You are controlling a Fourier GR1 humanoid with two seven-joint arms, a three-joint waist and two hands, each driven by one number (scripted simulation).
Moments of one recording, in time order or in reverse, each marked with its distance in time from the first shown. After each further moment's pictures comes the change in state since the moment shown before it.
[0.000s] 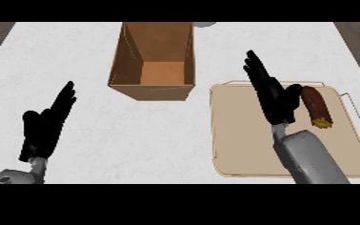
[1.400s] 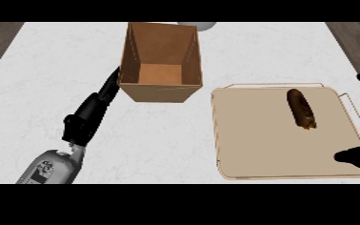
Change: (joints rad) left arm -0.160 -0.123 -0.139 -0.076 -0.075 -0.119 -0.056; right arm 0.344 -0.790 -0.042 -0.479 0.406 0.039 0.615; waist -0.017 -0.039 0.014
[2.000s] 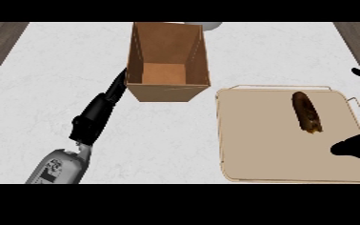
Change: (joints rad) left arm -0.001 -0.066 0.027 0.024 -0.057 -0.058 -0.017; right arm -0.117 0.103 -0.100 -0.011 -0.122 0.232 0.227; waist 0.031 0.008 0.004
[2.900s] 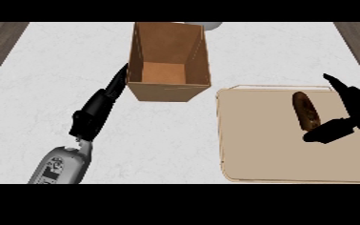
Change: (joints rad) left arm -0.002 -0.085 0.100 -0.016 -0.094 -0.090 0.047; right arm -0.072 0.303 -0.026 0.263 0.288 0.095 -0.096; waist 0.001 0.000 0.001
